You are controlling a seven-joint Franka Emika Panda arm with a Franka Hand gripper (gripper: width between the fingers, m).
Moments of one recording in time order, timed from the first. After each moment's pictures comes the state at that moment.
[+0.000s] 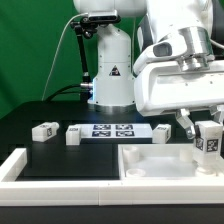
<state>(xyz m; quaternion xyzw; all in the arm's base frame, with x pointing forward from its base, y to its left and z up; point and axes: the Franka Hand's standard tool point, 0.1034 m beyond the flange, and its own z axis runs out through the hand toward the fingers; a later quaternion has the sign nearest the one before) 0.613 0.117 0.083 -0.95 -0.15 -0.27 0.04</state>
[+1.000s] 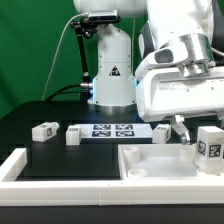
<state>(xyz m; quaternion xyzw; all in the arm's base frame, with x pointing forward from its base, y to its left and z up) 0.613 0.118 0.079 -0.95 -0.15 -0.28 0.04</state>
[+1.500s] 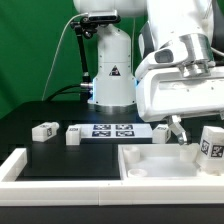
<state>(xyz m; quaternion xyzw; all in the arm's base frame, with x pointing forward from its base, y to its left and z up) 0.613 0.118 0.079 -0.95 -0.15 -0.28 0.04</state>
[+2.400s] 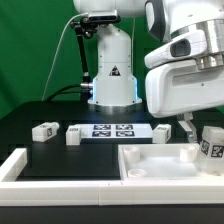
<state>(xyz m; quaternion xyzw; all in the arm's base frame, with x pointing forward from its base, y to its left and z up) 0.624 0.129 0.089 -0.98 -0.16 -0.09 0.06</state>
